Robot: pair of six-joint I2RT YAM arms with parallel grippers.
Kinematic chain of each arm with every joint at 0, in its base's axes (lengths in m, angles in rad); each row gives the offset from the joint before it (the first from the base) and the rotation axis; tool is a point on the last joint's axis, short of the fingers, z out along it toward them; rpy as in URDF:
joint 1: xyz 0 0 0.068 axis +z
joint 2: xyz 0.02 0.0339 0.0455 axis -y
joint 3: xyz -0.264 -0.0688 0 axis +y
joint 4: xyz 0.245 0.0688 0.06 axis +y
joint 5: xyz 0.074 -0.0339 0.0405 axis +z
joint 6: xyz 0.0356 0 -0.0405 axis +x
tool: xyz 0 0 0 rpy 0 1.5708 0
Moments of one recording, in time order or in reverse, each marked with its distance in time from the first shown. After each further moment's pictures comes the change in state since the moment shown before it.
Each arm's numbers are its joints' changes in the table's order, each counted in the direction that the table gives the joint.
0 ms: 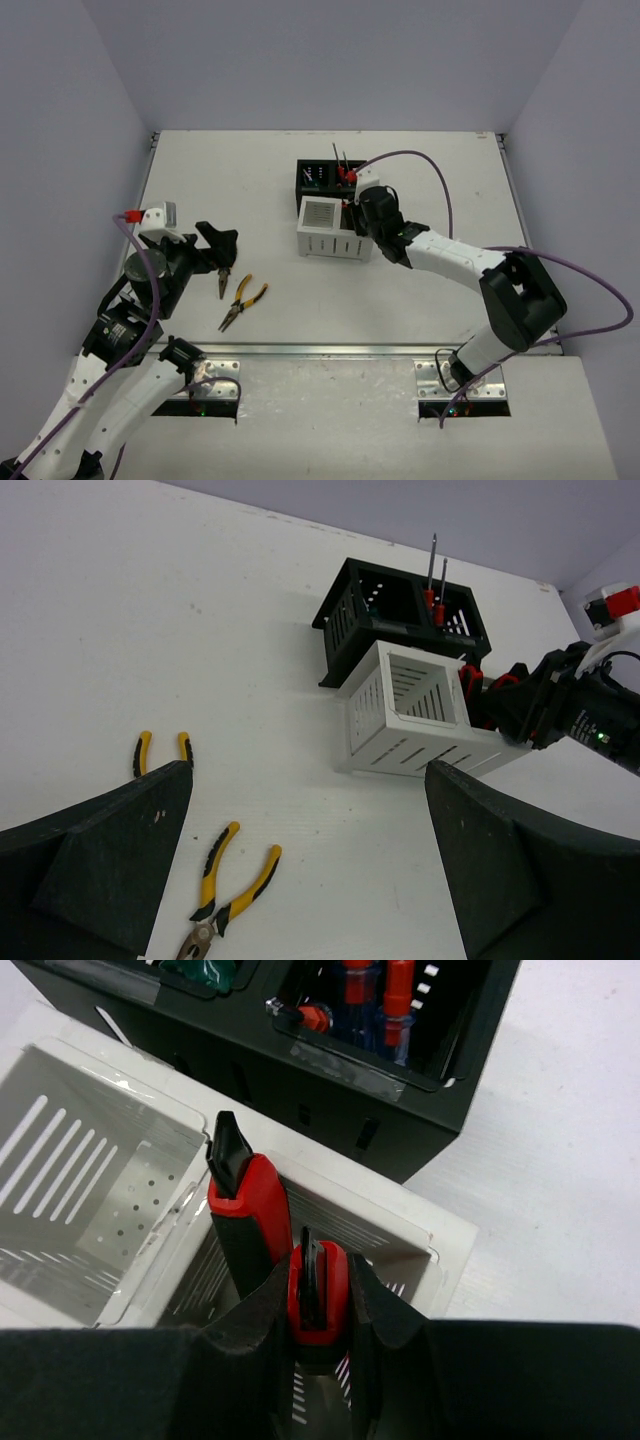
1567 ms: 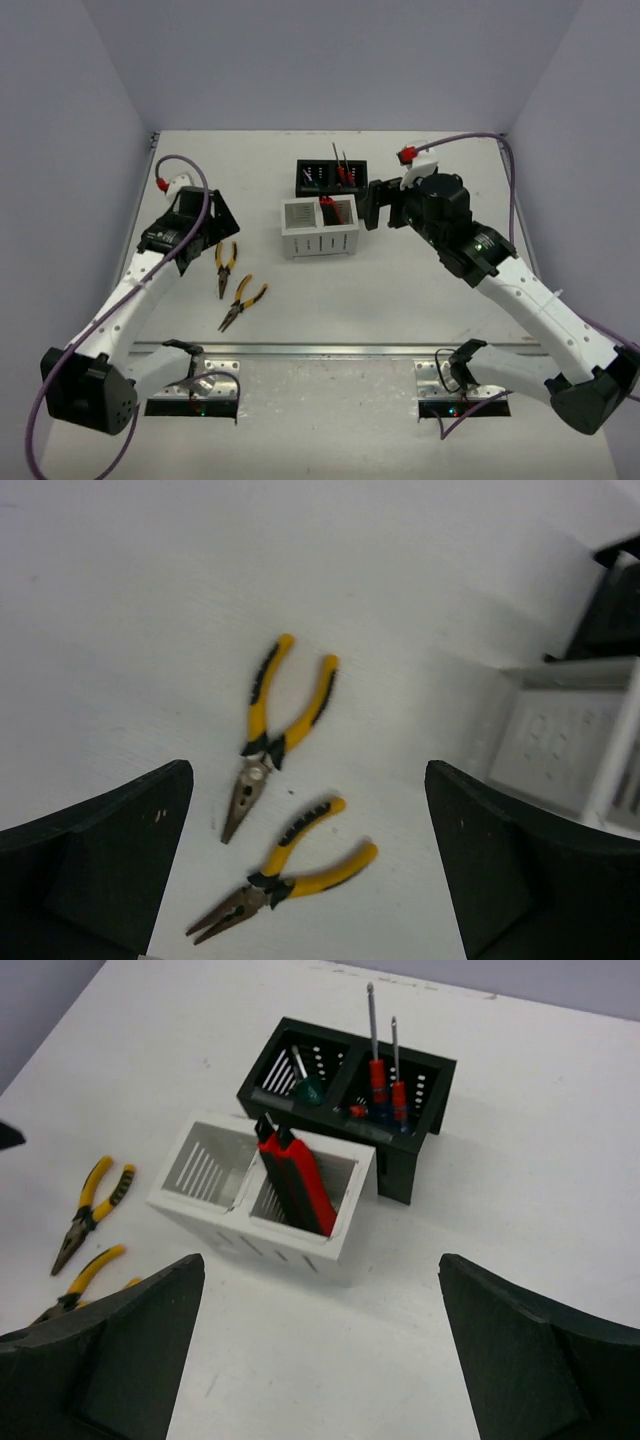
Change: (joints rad) left arm 0.213 -0.572 -0.124 0.113 0.066 -0.187; right arm -0.004 0.470 -0.187 0.466 0.089 0.101
